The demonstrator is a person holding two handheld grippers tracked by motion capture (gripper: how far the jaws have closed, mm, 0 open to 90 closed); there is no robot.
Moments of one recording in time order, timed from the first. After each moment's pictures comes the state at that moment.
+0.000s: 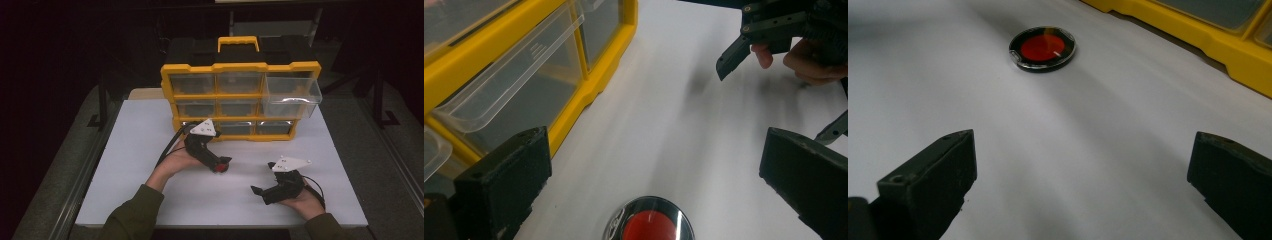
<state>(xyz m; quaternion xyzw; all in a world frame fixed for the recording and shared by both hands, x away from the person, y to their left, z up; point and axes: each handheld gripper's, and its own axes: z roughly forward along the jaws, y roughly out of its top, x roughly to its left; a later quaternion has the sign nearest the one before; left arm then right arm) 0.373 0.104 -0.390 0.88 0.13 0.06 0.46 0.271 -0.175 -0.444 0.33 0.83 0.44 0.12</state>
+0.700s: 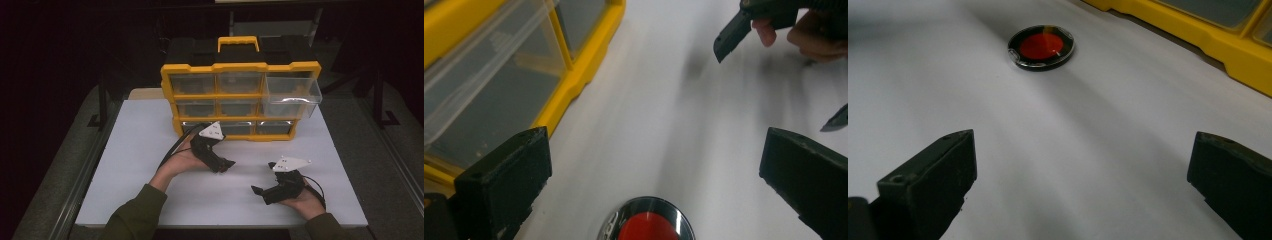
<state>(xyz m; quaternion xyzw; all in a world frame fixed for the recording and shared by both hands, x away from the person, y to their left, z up) 0.374 0.090 -0.398 0.90 0.11 0.05 0.43 0.271 -0.176 -0.444 0.32 0.83 0.44 0.12</state>
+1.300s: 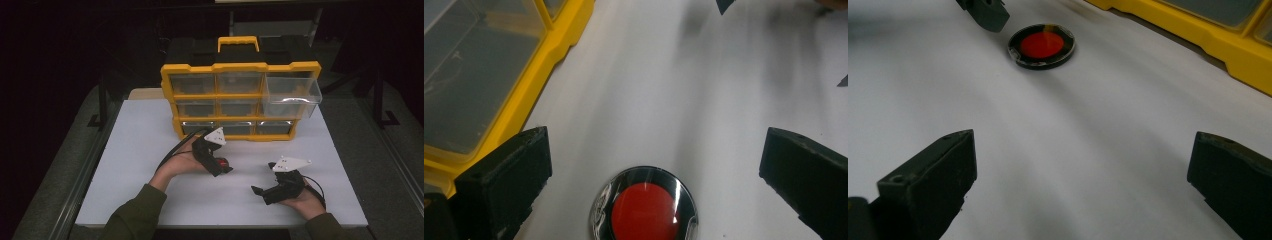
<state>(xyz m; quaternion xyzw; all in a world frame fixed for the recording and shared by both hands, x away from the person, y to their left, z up) 0.373 0.087 -0.410 0.92 0.09 0.05 0.37 0.271 -0.176 -0.444 0.32 0.83 0.44 0.12</state>
